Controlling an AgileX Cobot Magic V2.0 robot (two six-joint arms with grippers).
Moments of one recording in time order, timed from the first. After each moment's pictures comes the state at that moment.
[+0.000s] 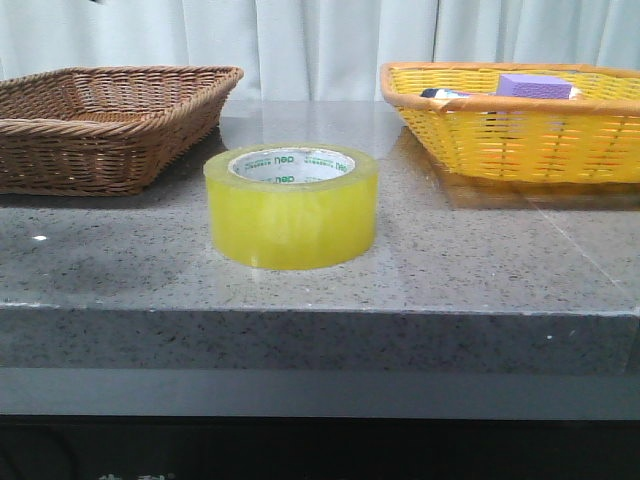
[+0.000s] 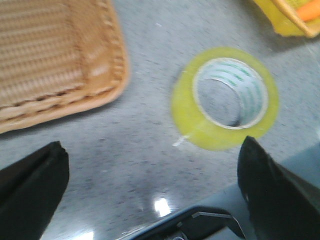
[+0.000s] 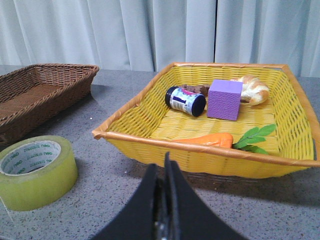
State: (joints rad) left arm -0.51 1.16 -1.12 -0.15 0.89 -0.04; right arm 0.25 0.16 -0.34 0.05 0.29 0.05
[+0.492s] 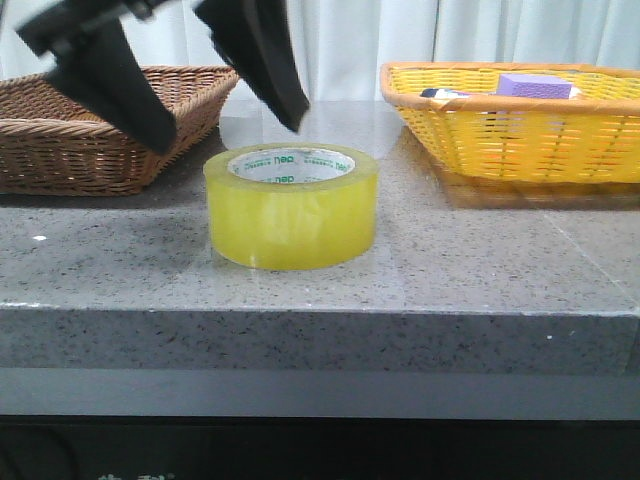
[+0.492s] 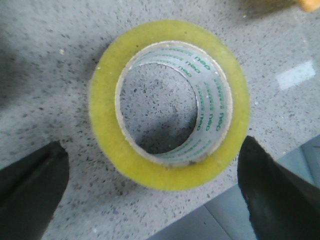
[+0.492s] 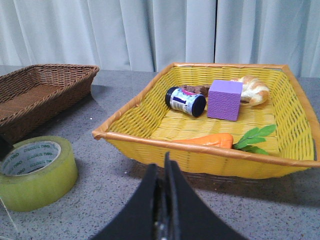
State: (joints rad) left arm -0.61 1.55 -1.28 -0.28 0.90 -0.09; right arm 0.25 0.16 -0.34 0.05 0.29 0.05
